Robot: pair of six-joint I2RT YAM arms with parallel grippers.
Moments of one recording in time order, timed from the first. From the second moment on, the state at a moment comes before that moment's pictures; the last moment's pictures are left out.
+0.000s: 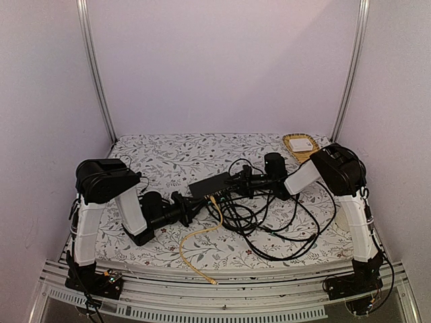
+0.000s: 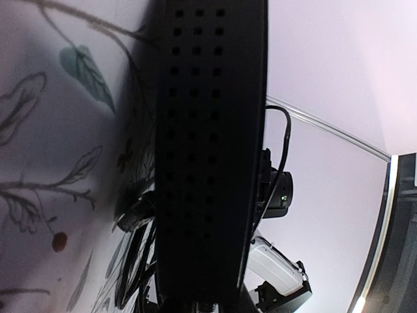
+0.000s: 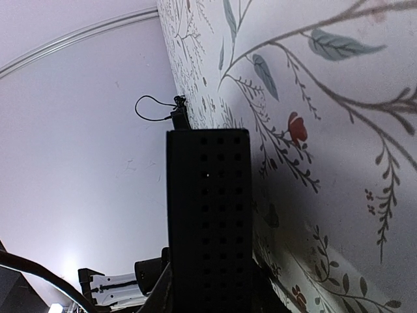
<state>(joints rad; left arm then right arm) -0.71 2.26 0.57 1.56 0.23 -1.87 0.55 2.36 1.27 0.78 -0.85 1.51</state>
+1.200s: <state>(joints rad) -0.70 2.26 0.58 1.56 0.32 -1.81 0.56 2.40 1.31 0.82 -0.81 1.52</state>
